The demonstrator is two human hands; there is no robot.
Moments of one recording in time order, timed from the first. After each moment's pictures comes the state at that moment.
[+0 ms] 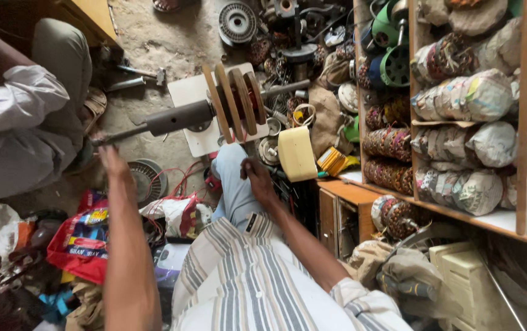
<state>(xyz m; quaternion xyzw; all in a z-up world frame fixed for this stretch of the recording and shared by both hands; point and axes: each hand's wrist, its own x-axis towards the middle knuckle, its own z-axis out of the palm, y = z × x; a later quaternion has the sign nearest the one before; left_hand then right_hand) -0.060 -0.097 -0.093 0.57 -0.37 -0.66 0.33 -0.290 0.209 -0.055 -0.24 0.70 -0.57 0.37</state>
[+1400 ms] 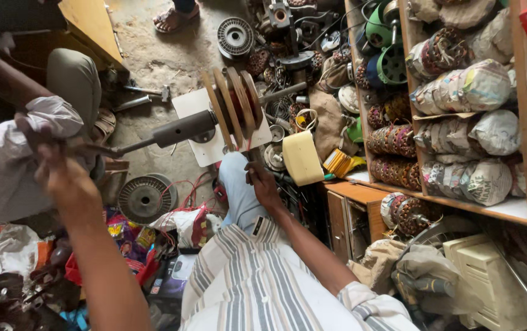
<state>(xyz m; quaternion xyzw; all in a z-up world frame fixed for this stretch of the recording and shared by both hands) -0.063 -0.118 0.118 0.28 -0.46 -0.69 0.49 -0.284 0.198 -0.034 -0.25 0.72 -0.57 0.32</state>
